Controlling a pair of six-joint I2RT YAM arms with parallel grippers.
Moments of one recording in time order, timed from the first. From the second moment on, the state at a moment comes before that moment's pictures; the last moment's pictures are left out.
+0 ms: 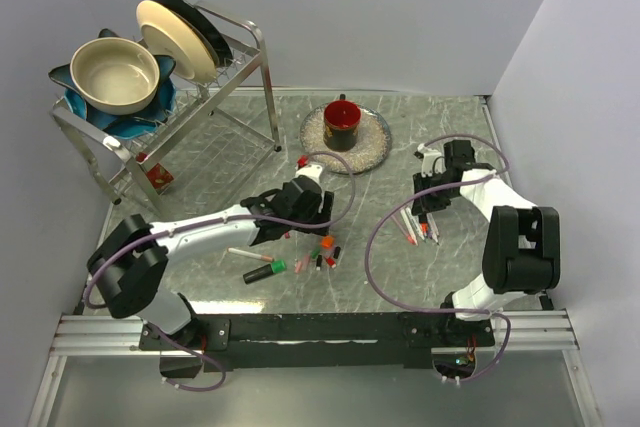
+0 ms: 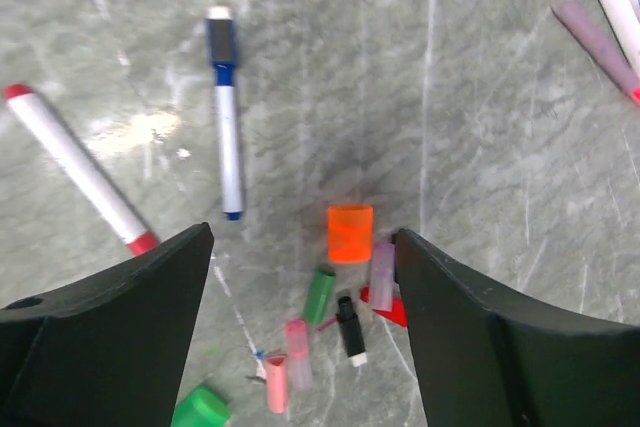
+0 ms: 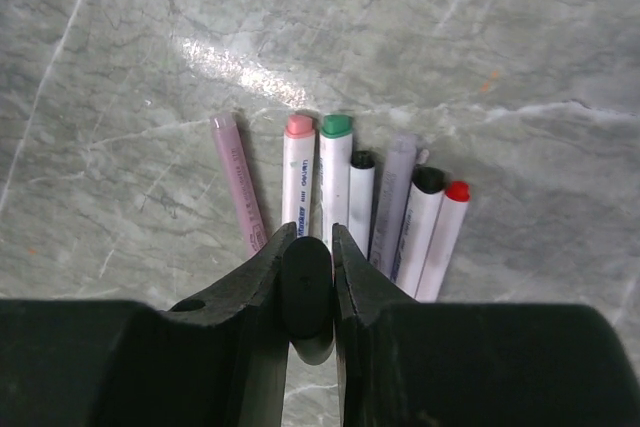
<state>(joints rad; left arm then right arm) -0.91 1.52 0.95 -0.21 -0.24 -0.54 -0.04 1.55 0.93 -0.59 -0.38 -0.25</state>
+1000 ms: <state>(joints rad) -0.82 1.79 1.11 -0.20 -0.27 -0.48 -0.02 1.31 0.93 -0.60 -0.44 -0.29</state>
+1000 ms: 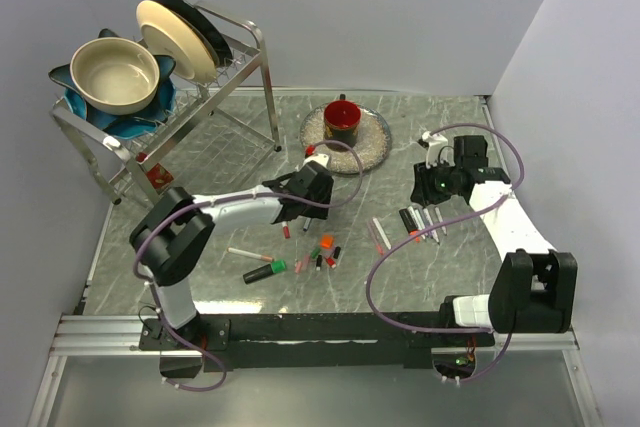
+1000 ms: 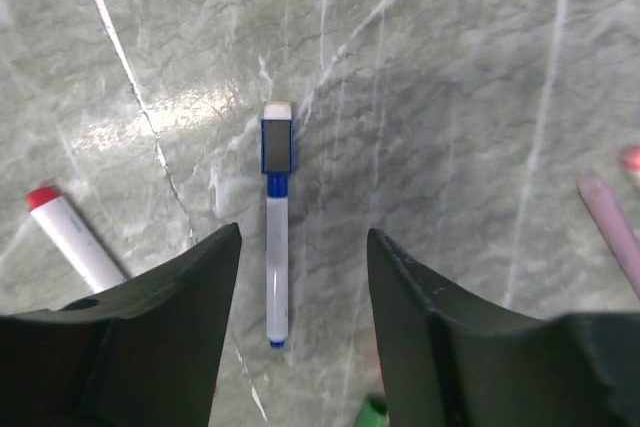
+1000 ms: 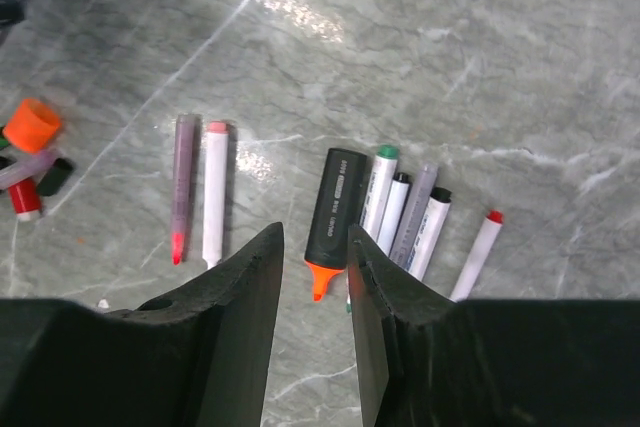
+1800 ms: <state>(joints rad) -0.82 1.89 1.18 -0.28 -0.31 -0.46 -0.02 1.28 0.93 -0.66 -0.62 -0.36</state>
